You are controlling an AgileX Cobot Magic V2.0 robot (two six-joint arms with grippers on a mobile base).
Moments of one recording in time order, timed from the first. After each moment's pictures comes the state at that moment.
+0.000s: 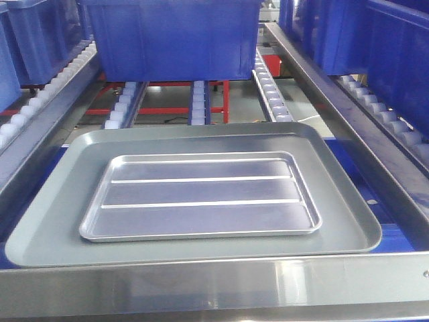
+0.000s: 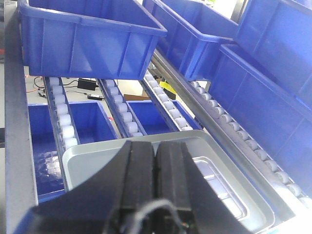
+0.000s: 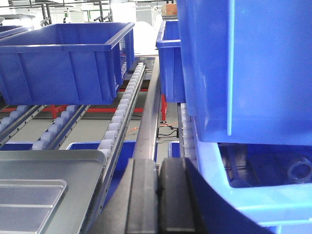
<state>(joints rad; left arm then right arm) -0.55 0.32 -0.40 0.01 0.18 -0.17 0.01 -0.01 0.03 -0.05 -0.07 0.12</state>
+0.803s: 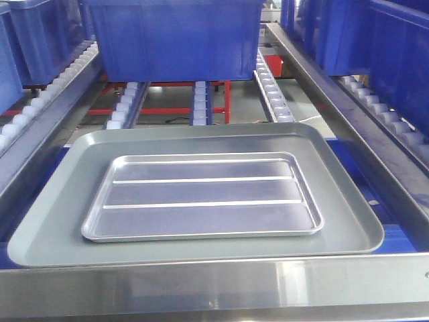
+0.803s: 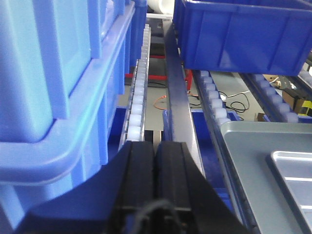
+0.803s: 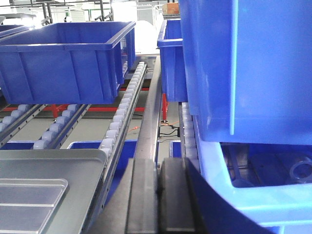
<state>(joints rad) -0.06 -0.01 0.03 0.04 0.04 -0.04 0.01 -0.01 0.03 -0.04 -0.07 0.12</state>
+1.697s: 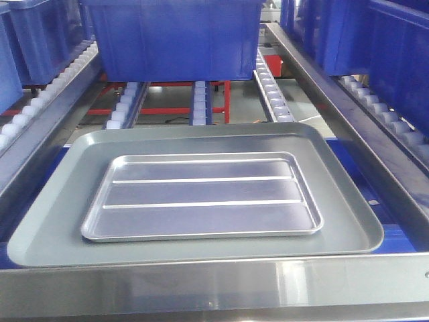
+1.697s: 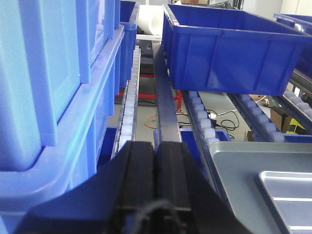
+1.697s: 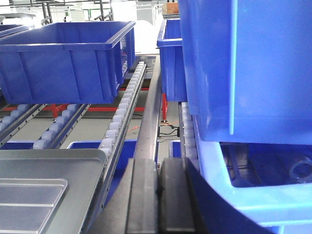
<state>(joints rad) -0.08 -0.01 0.03 0.03 -0.04 -0.04 0.01 -0.01 0.03 -0.04 -0.07 0.12</state>
